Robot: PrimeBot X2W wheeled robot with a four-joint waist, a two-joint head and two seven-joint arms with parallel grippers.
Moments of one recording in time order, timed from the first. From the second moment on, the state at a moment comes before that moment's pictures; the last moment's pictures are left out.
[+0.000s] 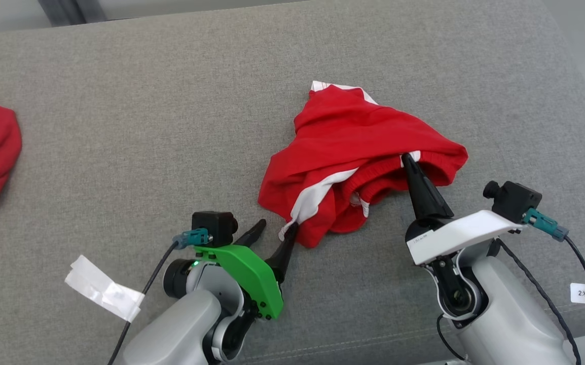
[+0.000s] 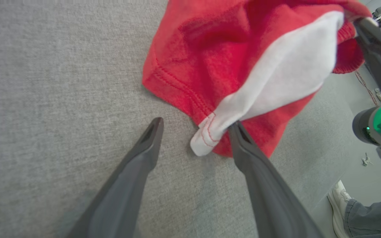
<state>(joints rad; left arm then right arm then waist) -0.46 0.12 -0.92 0.37 -1.01 0.10 -0.09 -0.26 -0.06 0.38 0.33 0.83 0.11 -0.25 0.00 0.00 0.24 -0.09</state>
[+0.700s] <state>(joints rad) -0.47 0.11 -0.88 0.40 -1.02 0.03 -0.17 -0.26 -0.08 0.39 0.33 0.80 0.12 -0.24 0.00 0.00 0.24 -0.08</state>
